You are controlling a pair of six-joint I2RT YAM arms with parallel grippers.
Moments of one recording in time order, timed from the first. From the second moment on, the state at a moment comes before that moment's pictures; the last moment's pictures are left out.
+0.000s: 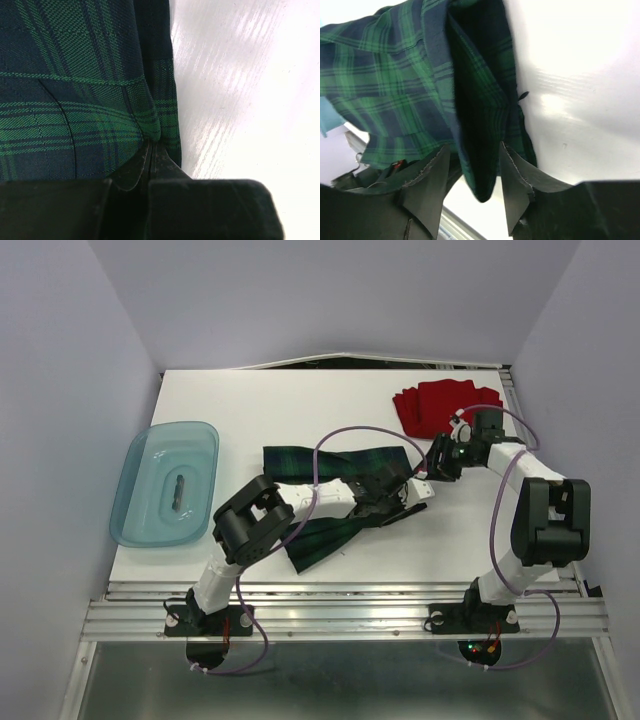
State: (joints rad) left arm -1.05 2.07 1.41 -0.21 0.10 0.21; right arm -0.07 1.65 1.06 -0.47 -0.66 0.29
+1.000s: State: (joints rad) left arm -1.04 2.07 1.41 -0.21 0.11 0.20; right arm -0.07 1.71 0.98 -0.54 -0.68 0.22
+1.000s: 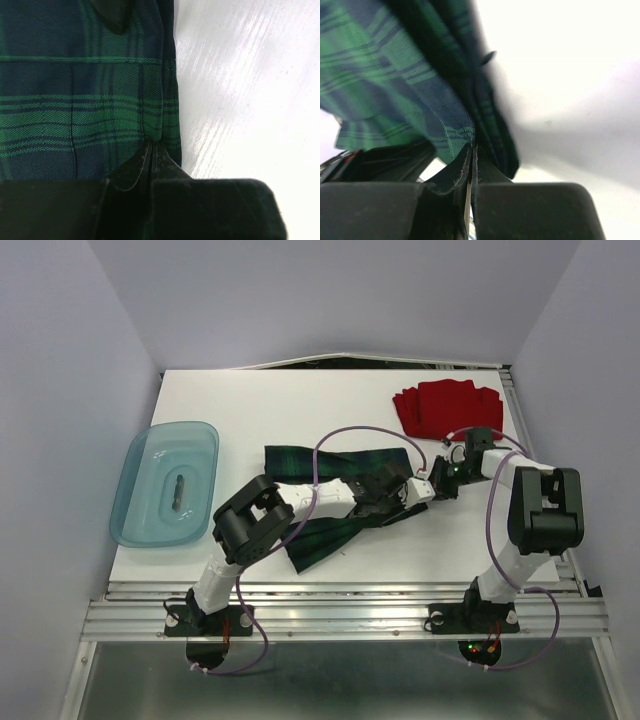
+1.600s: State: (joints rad) left arm -1.03 1.82 1.44 -0.32 0.18 0.20; right arm -0.07 1.82 0.98 -0.53 -0.66 0.20
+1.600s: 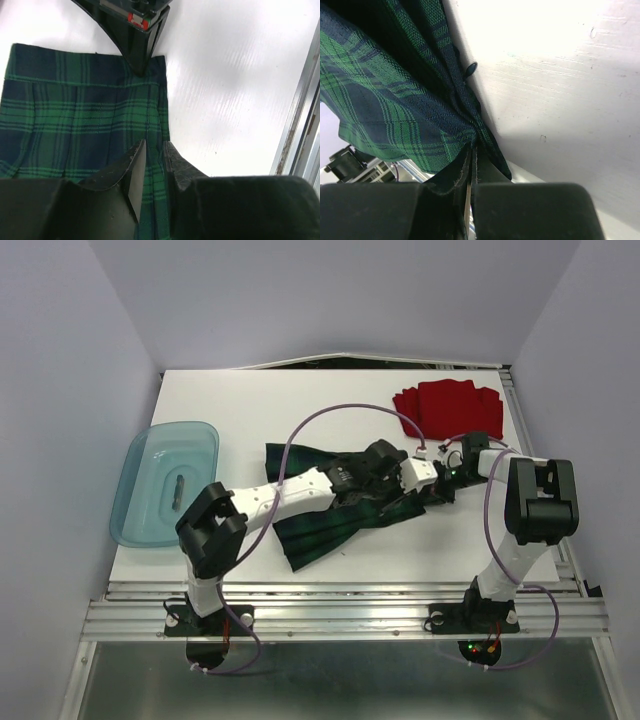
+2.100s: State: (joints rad) left arm -0.98 2.03 1.41 -0.38 0.22 0.33; right arm -0.05 1.80 1.04 -0.62 -0.60 0.16
